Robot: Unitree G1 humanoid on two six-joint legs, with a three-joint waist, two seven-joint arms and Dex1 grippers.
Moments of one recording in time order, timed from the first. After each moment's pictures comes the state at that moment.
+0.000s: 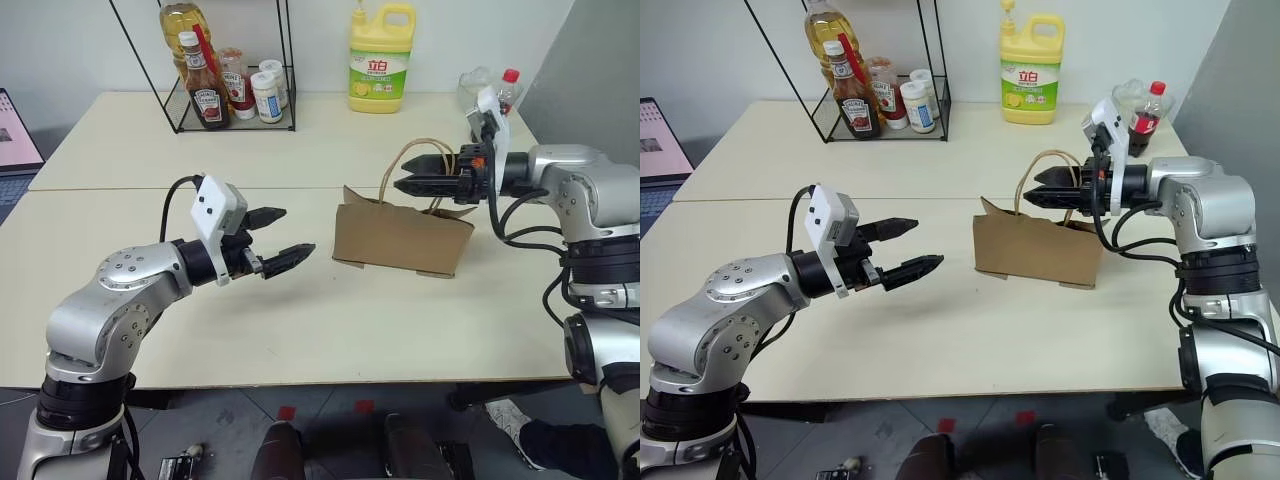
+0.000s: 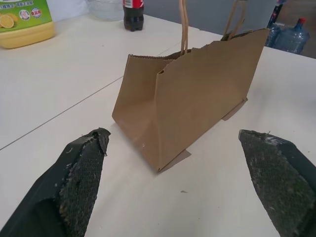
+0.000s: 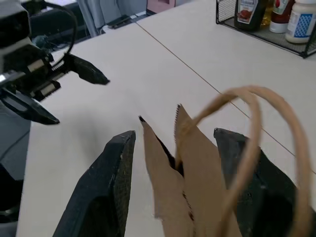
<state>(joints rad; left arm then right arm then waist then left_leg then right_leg) -0.39 0.71 0.12 -0.42 -0.66 0.76 -0.71 -1.03 -0.60 0.02 0.22 0.42 0.85 1.16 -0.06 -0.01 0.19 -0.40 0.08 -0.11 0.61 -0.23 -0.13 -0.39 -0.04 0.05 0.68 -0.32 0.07</state>
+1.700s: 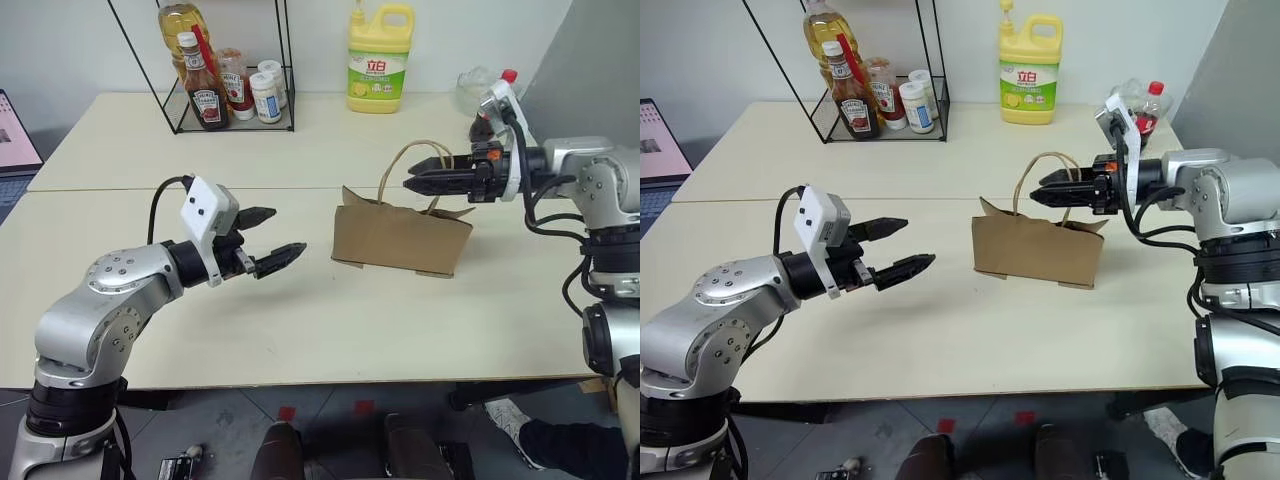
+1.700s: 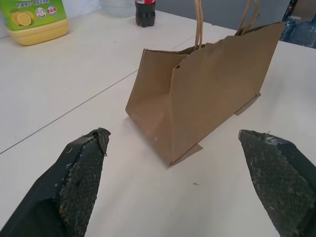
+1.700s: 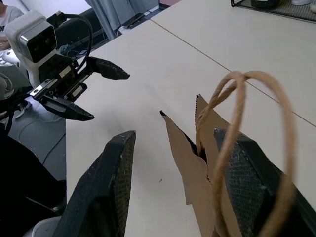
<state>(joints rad) -0.37 0.73 0.15 -0.43 -0.65 0.76 -0.69 -1.08 -0.67 0.05 0.29 0.49 0.99 1.22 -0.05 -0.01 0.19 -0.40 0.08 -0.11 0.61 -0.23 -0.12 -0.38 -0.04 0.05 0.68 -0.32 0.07</state>
